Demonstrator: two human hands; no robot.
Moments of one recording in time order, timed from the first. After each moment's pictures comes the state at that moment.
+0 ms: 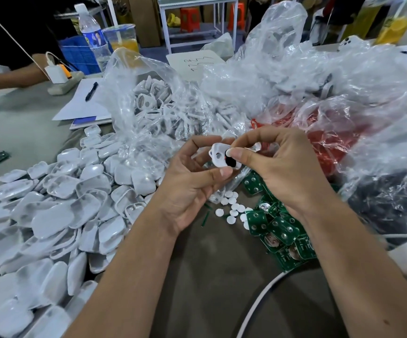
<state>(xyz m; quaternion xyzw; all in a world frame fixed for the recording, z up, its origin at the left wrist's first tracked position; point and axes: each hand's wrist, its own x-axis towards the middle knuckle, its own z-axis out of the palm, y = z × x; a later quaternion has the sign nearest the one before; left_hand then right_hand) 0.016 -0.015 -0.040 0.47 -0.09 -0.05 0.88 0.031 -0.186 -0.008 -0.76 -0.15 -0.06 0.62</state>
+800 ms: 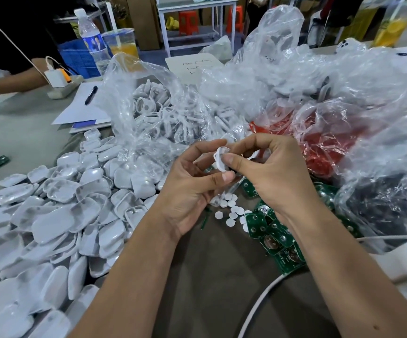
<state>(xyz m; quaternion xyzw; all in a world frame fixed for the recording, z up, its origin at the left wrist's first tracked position) 0.013 -0.019 -0.039 0.49 -0.10 -0.05 0.86 0.025 -0.173 -0.009 -0.74 -0.10 -0.07 0.66</state>
